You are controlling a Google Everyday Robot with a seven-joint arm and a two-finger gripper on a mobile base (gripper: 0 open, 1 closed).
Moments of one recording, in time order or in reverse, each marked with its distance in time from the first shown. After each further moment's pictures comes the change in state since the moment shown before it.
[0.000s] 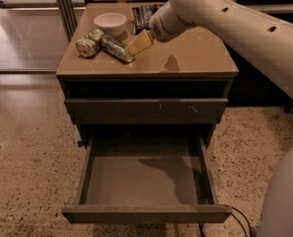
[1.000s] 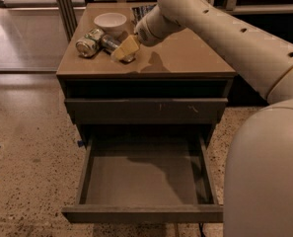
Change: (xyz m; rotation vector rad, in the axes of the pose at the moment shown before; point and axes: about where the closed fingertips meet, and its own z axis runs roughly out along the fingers) arm -0.008 0.030 0.049 -0.160 0.018 0.005
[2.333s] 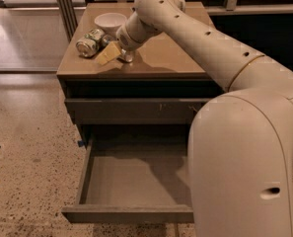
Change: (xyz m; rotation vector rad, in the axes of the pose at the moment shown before) arm -0.021 0.038 0.066 -0.114 0.023 -0.048
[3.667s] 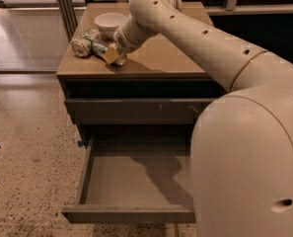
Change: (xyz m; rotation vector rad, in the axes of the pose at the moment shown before) arm 0.006 0.007 -0.004 0.043 0.039 -0.026
